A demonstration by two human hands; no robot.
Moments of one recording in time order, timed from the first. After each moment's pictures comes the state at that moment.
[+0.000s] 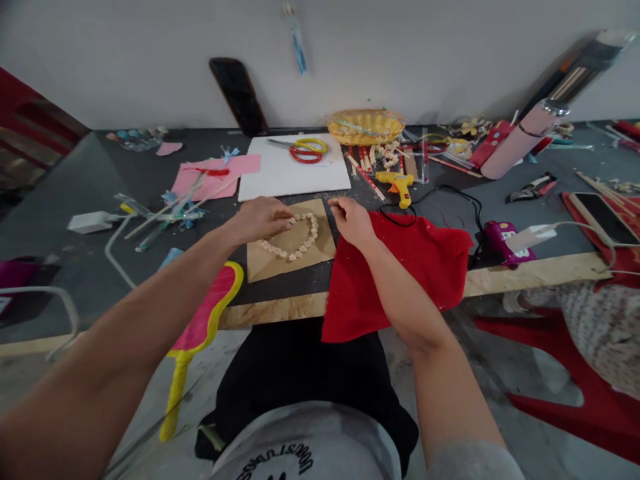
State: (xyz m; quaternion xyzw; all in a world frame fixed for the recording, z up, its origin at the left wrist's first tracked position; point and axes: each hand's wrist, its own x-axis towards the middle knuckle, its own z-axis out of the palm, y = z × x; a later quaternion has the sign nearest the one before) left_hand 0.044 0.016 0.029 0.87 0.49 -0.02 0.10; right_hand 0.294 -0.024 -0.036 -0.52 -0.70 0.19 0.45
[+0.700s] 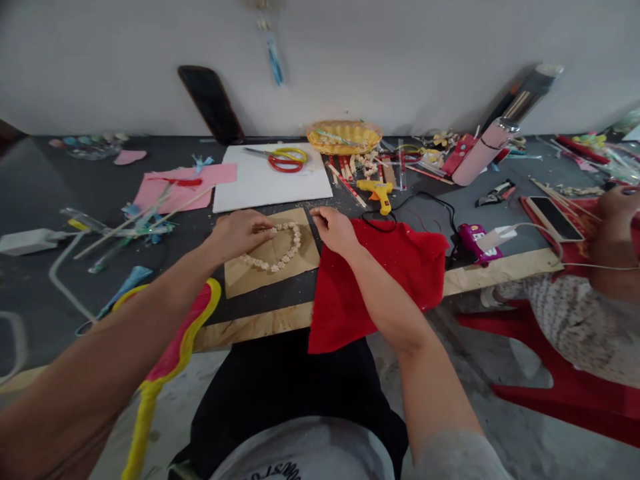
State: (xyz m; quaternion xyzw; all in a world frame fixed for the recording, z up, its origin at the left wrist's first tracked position) left_hand 0.037 0.015 0.014 0.86 0.49 0.04 0.09; right_hand 0.292 -0.026 -0.031 -0.54 -0.70 0.21 0.42
